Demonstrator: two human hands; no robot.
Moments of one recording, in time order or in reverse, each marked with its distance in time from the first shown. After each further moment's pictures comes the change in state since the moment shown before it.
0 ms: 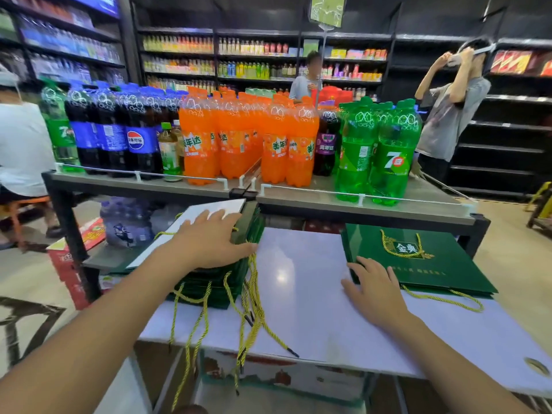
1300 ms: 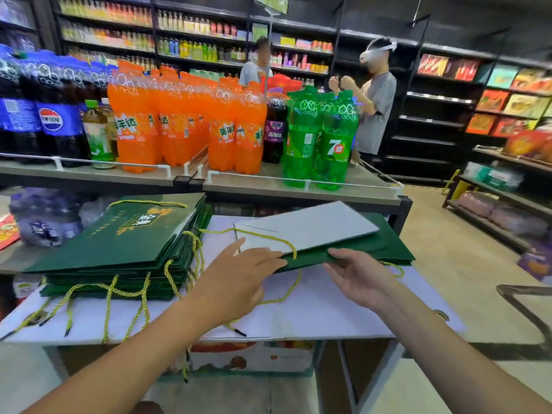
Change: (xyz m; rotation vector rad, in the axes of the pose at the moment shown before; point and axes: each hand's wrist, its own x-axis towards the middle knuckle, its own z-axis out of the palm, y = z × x) left_hand -0.024 0.106 0.097 0.078 0.348 0.742; right_hand -0.058 -0.002 -0.105 1.871 -0.190 0.688
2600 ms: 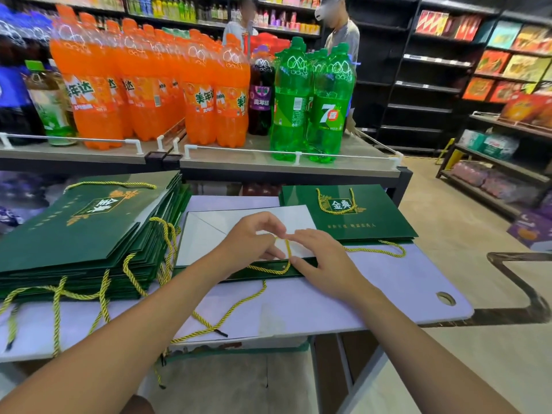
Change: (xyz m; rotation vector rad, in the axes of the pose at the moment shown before) left_hand 0.083 0.004 0.031 -1.275 -0.028 -0.602; right_hand 0.079 0.045 -0.040 -1.632 -0.083 -0.857
